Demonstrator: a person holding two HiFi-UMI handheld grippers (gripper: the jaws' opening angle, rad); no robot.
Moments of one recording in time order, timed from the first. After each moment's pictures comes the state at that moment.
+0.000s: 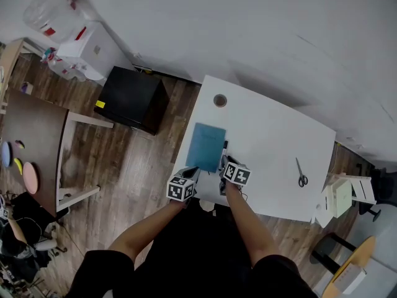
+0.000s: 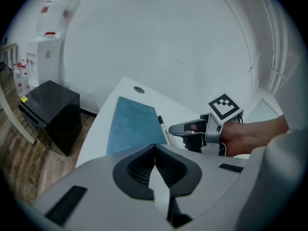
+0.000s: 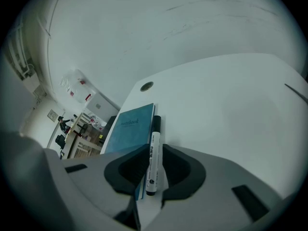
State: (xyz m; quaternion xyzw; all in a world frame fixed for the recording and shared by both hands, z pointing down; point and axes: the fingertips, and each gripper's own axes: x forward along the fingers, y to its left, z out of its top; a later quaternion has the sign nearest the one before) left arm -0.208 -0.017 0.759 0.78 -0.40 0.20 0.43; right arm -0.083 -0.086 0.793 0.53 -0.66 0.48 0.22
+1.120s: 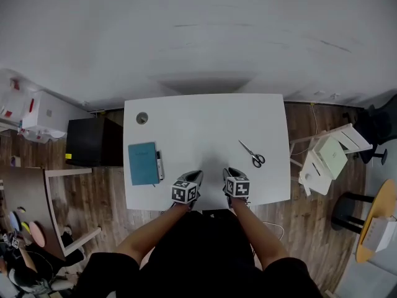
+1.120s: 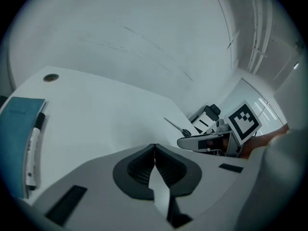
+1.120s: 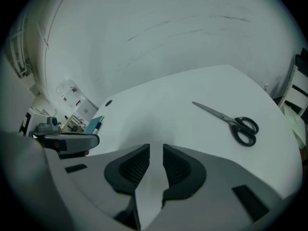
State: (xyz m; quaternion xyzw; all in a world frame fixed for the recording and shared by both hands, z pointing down) left arm 0.099 -0.010 0.752 0.84 -0.27 0.25 0.39; right arm 0.216 0.004 0.771 0.57 -0.64 0.45 0.22
